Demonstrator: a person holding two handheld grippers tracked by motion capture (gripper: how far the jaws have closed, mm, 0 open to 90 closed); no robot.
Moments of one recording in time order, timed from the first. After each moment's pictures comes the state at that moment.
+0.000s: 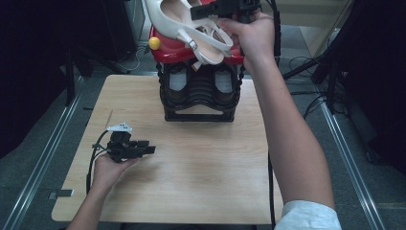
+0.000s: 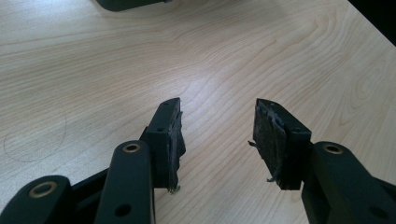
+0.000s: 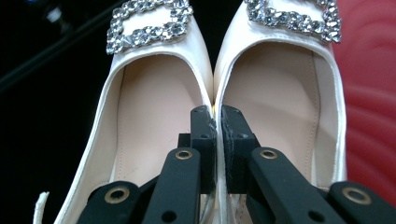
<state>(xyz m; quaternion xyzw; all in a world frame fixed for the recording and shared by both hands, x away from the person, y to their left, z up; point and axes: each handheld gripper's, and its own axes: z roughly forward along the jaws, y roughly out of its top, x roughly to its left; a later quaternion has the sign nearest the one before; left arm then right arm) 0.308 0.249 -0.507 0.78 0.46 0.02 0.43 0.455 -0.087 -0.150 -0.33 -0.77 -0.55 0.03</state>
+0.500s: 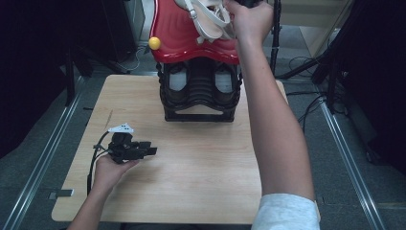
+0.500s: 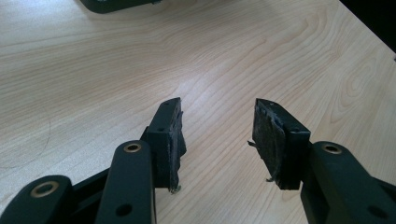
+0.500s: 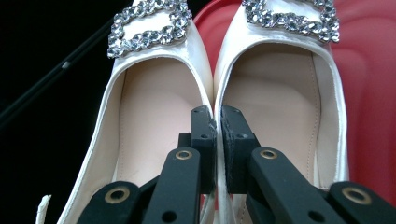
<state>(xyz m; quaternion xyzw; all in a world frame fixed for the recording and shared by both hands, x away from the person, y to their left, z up) 0.305 0.244 -0.506 0.78 0.45 0.01 0.44 0.494 -0.096 -0.146 -0.49 -0.67 -0.55 -0.04</state>
